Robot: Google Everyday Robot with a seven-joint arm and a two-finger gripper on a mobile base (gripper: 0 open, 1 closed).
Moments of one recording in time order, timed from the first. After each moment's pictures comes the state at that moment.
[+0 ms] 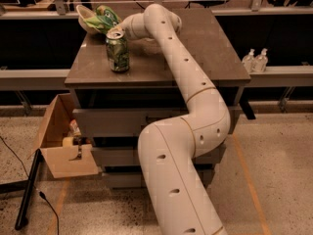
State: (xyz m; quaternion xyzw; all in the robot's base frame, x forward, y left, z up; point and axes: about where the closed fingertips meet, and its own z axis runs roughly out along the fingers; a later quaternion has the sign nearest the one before) arm 0.958 0.138 0.869 -0.38 0.73 0.19 0.54
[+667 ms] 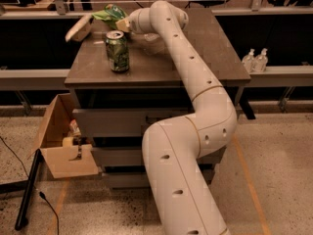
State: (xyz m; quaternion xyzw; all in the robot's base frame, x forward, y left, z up) arm 0.973 0.106 0.894 -0.31 0.74 0.19 0.56
